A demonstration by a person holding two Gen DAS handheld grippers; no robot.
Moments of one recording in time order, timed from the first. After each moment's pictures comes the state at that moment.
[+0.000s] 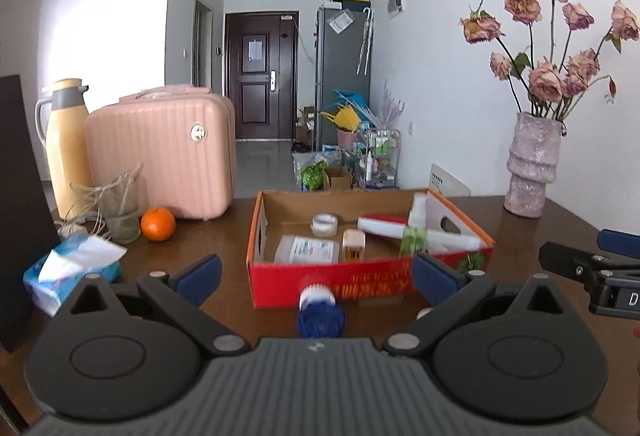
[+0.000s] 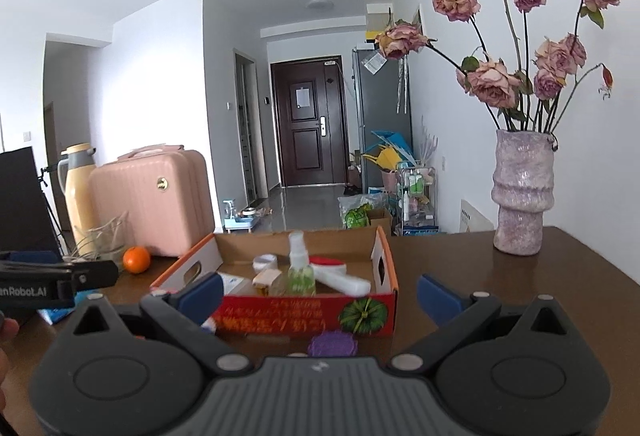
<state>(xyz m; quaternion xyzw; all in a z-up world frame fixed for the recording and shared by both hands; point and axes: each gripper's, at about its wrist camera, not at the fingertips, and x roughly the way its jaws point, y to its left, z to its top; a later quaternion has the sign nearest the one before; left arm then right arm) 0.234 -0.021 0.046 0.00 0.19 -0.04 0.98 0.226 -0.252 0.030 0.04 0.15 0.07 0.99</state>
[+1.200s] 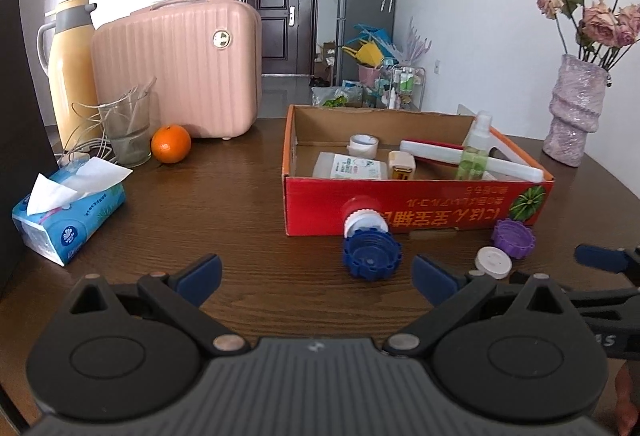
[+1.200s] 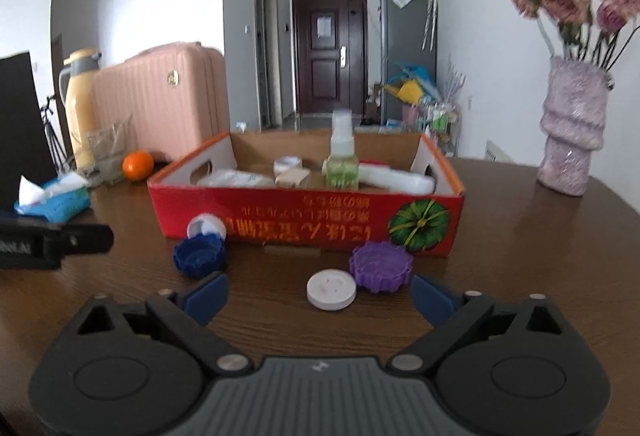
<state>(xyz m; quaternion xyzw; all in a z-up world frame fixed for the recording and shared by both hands) 0.289 0.014 -0.012 -0.01 0.29 -0.01 0.96 0.296 -0.202 -0.047 0.00 0.27 0.09 0.96</state>
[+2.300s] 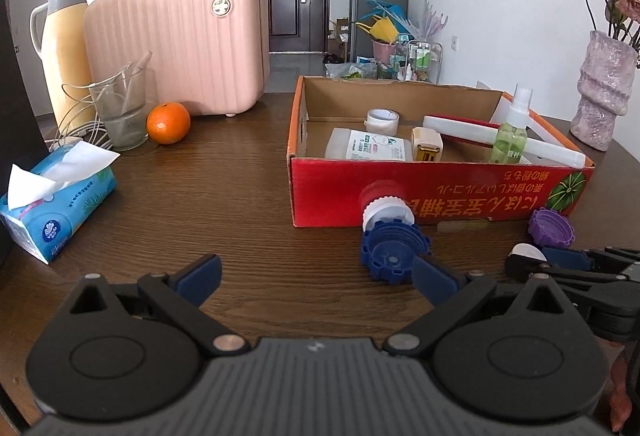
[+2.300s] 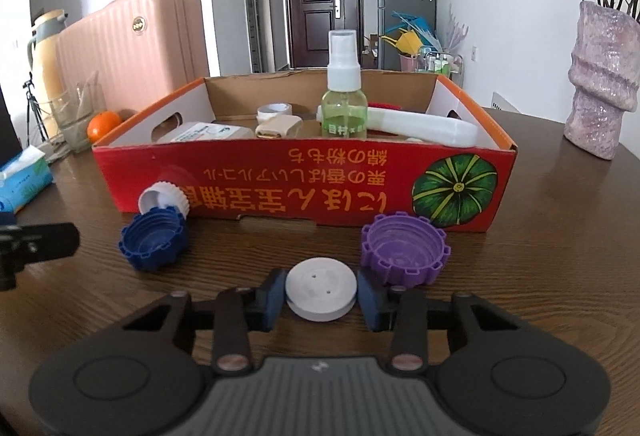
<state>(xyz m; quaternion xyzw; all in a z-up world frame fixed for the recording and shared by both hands) 0.330 0.009 -0.036 0.00 0.32 0.01 0.95 0.361 -0.196 -0.080 0.01 0.33 0.09 0.94</state>
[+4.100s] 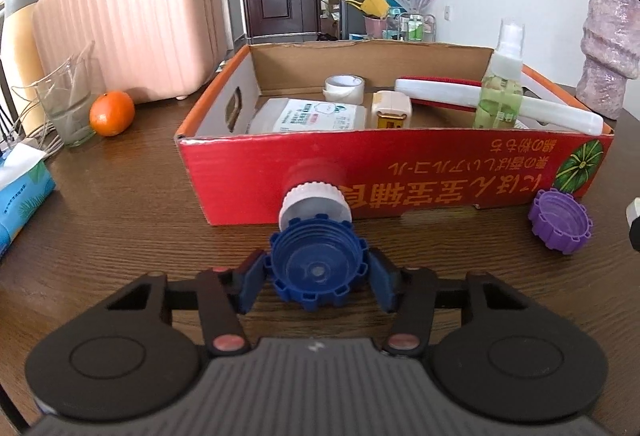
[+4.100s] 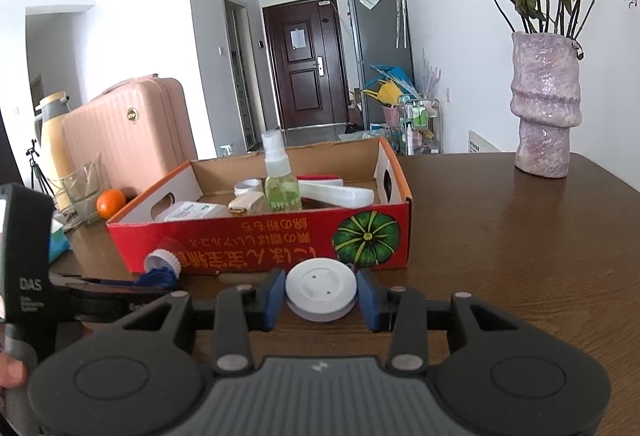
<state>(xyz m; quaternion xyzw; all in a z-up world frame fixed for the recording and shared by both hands) 0.380 -0.045 -0.075 0.03 0.35 0.02 0.94 0.307 -0.256 -0.045 0.05 0.25 0.07 0.97</state>
